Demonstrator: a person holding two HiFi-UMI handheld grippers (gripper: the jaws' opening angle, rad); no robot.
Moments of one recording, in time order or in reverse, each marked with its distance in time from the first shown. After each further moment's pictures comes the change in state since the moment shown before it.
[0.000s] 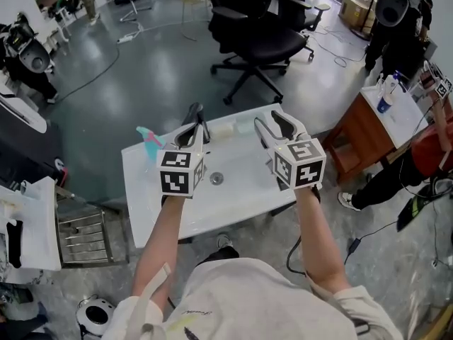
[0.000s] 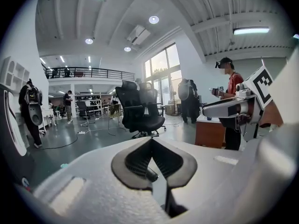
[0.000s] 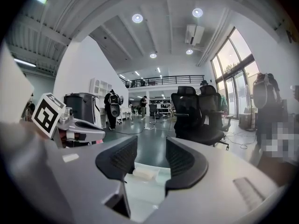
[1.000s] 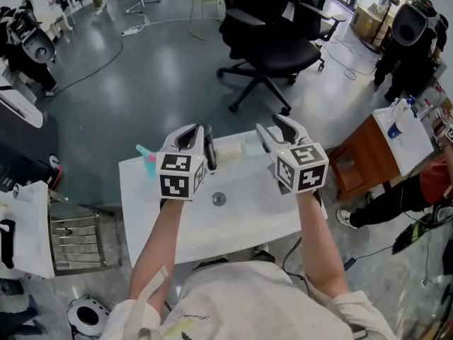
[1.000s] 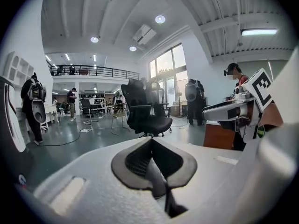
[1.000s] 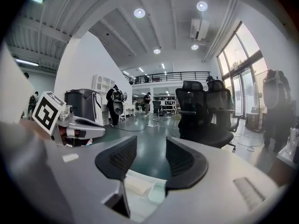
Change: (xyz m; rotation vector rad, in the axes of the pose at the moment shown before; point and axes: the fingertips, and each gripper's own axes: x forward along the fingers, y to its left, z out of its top) left arm 0.070 0.065 0.006 -0.047 -0.007 0.041; right arm 0.102 -0.025 0.005 -0.026 0.046 0.059
